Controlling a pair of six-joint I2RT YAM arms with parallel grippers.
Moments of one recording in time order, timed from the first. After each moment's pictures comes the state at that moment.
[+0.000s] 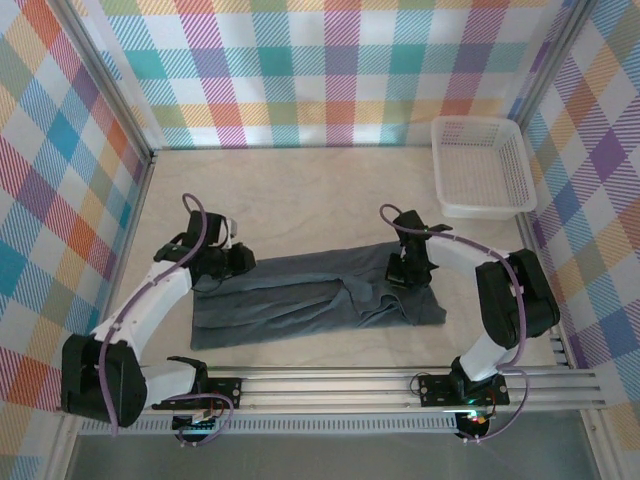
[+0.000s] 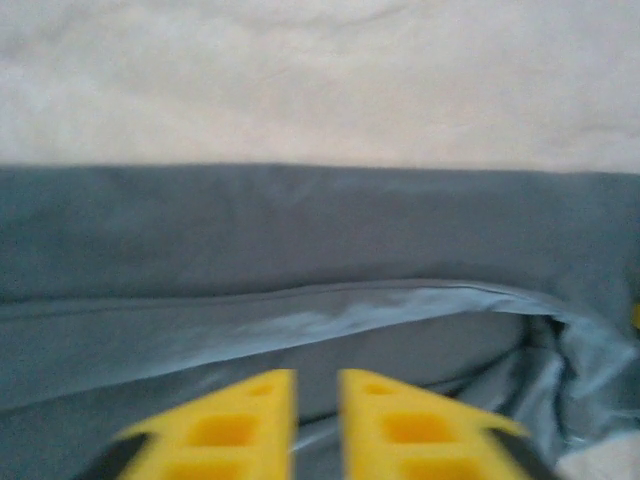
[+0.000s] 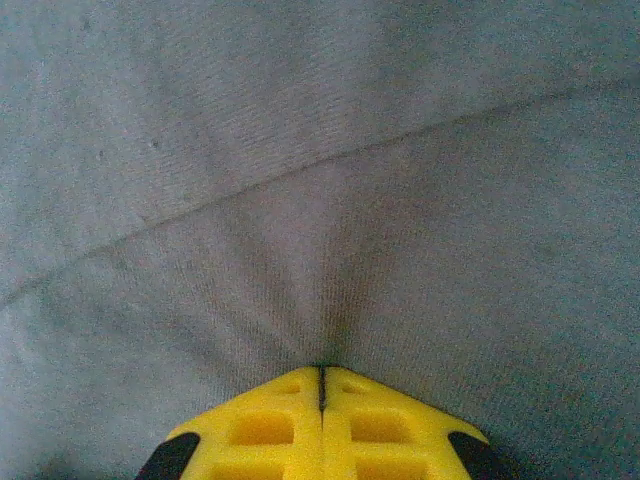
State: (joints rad) left arm -0.22 1.23 0.83 -0.65 0.25 -0.51; right arm 0.39 1.63 0.92 -0.71 -0.13 0.59
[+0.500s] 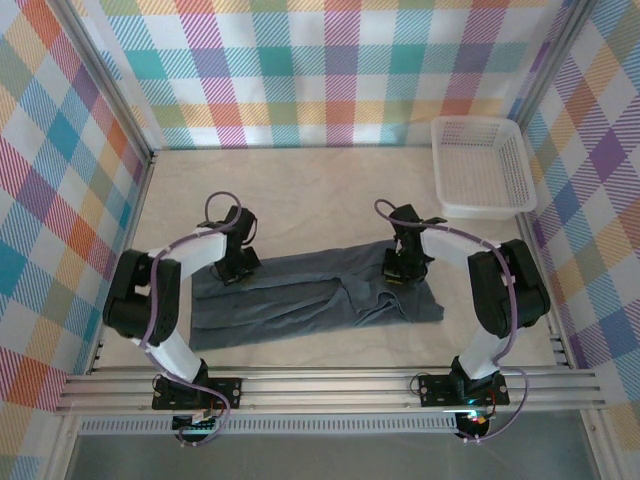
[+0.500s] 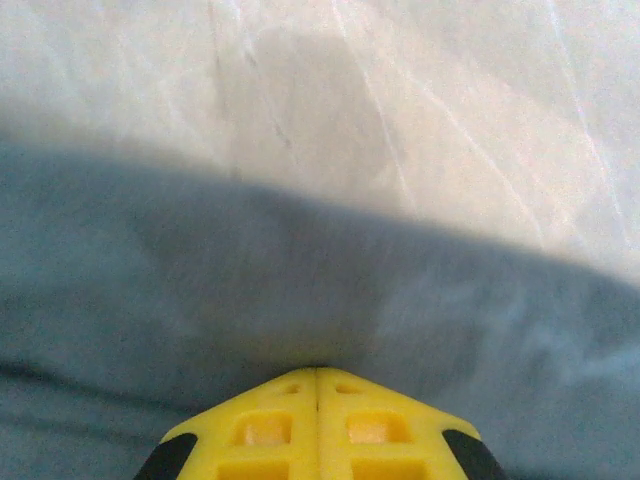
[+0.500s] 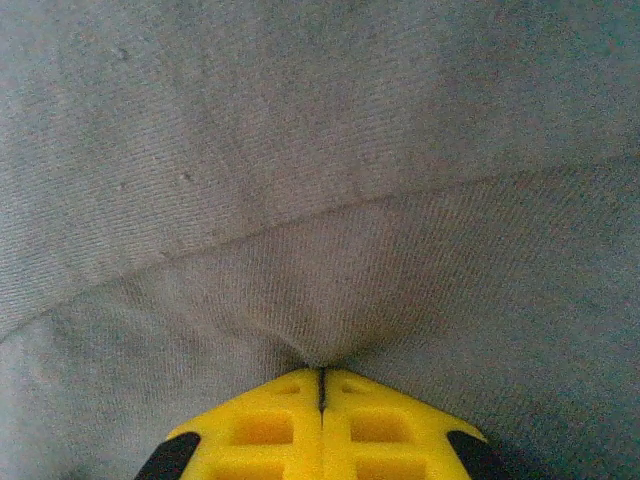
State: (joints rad) left arm -0.28 1.70 1.00 -0.71 -0.04 -0.75; right arm 0.39 1.72 1.01 -0.72 -0.17 0.55
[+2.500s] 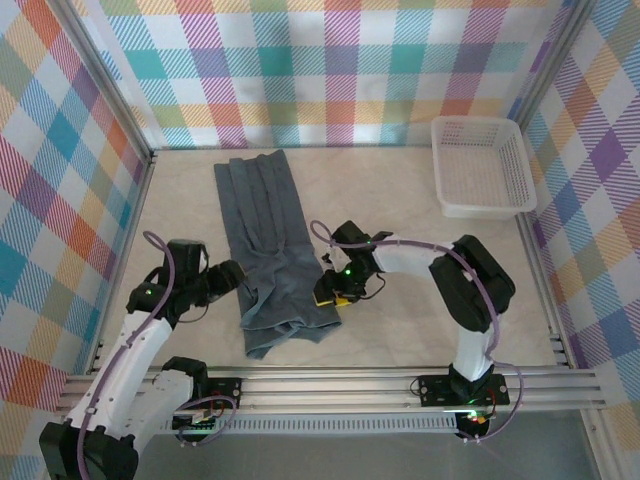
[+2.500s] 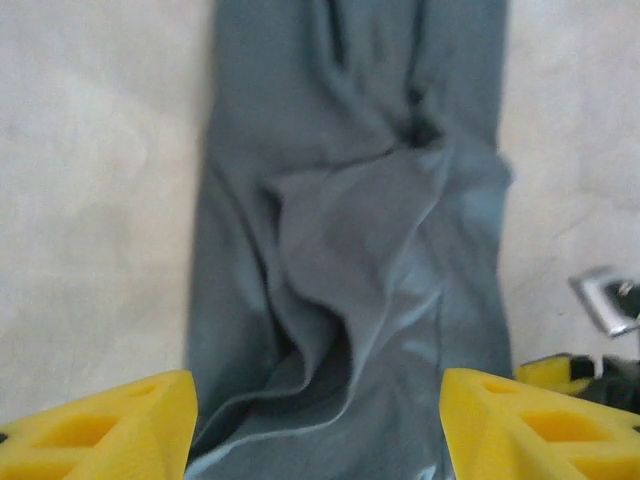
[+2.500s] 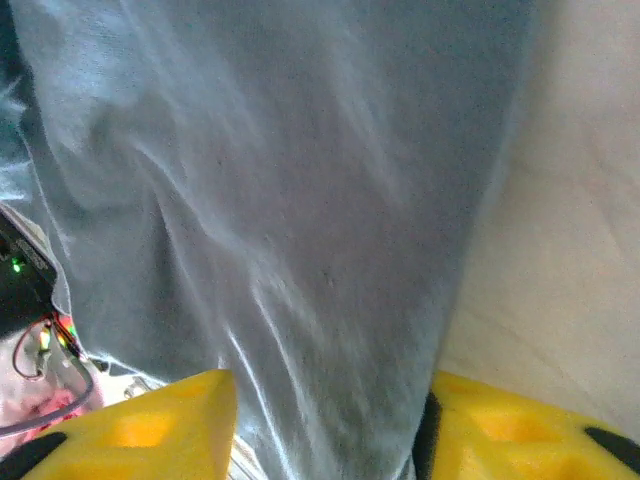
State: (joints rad) left arm -0.19 0.80 0.66 -0.81 0.18 -0.72; right arm 0.72 1.87 1.11 -0.55 -0.63 0.50
